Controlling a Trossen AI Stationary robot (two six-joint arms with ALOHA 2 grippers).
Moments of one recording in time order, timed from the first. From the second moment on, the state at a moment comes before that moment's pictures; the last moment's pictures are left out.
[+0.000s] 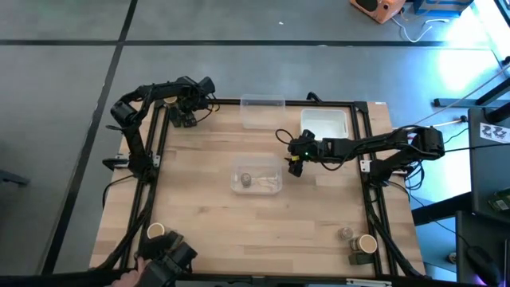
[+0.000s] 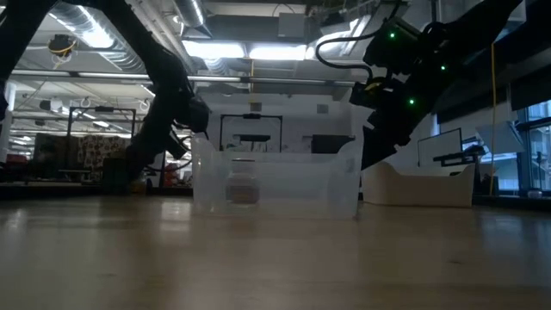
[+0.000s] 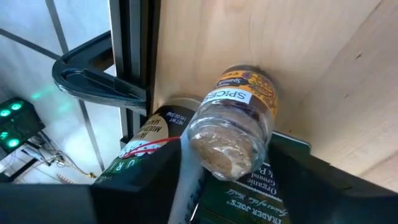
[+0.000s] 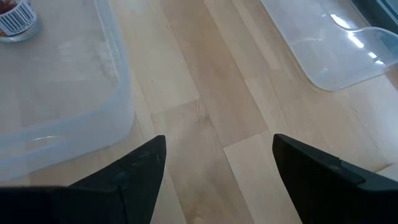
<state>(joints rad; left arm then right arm) 0.94 1.83 1.19 -0.98 -0.56 0.58 -0.14 1.44 0.66 -0.05 0.25 0.08</state>
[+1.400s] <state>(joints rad) 0.84 1.82 1.24 -1.01 -0.53 0.53 -0.14 1.44 0.66 -0.05 0.25 0.07</state>
